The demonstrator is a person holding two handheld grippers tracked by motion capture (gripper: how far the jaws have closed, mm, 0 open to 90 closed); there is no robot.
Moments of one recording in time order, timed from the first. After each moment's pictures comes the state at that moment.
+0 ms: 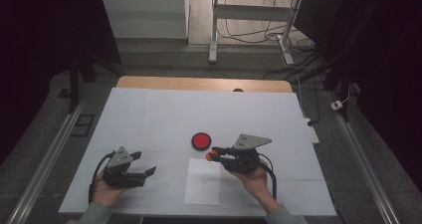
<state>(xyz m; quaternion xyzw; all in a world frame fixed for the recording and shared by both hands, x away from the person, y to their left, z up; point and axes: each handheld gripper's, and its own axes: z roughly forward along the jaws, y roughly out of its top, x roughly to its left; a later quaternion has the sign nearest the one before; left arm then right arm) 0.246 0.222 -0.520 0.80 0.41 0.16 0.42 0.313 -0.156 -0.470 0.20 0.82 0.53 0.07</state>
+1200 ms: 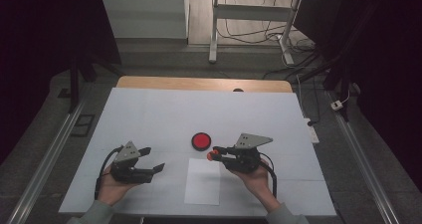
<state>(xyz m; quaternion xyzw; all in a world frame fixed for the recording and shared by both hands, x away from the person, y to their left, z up) 0.256 0.200 -0.499 0.80 0.37 0.15 0.44 0.316 -0.159 -0.469 0.20 0.82 0.53 0.07</state>
